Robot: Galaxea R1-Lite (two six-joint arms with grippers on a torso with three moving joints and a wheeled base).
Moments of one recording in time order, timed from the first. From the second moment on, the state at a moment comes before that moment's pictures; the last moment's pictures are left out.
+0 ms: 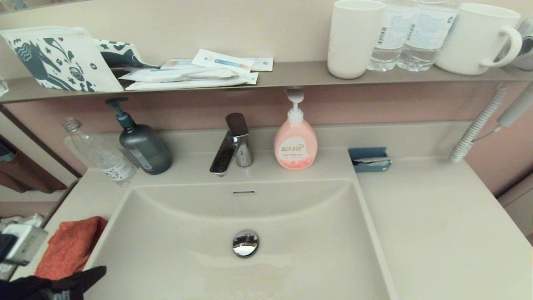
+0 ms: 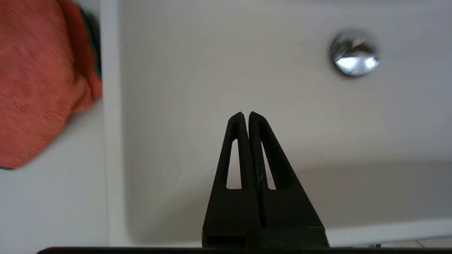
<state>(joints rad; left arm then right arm) 0.03 0.94 -0.26 -0.12 -0.09 0.00 0.01 0.00 0.00 0.00 0.00 -0.01</state>
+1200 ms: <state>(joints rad) 0.50 1.26 -0.62 0.13 -0.17 0.26 0.01 0.00 0.00 0.00 0.00 -0.01</state>
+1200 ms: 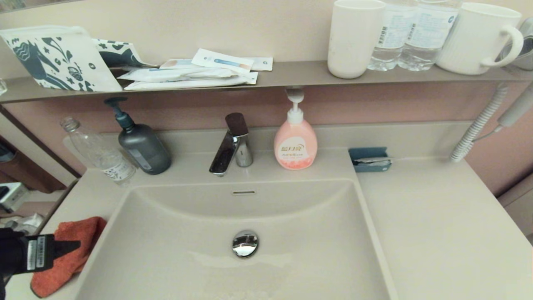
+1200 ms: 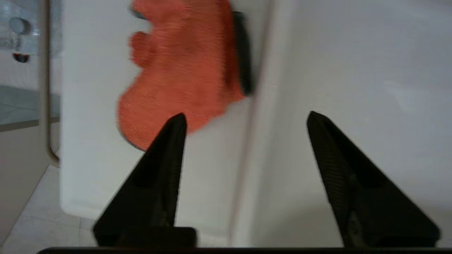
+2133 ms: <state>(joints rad) 0.74 1.55 -0.71 0.10 -0.48 0.71 0.01 0.00 0.00 0.00 0.00 -0.01</state>
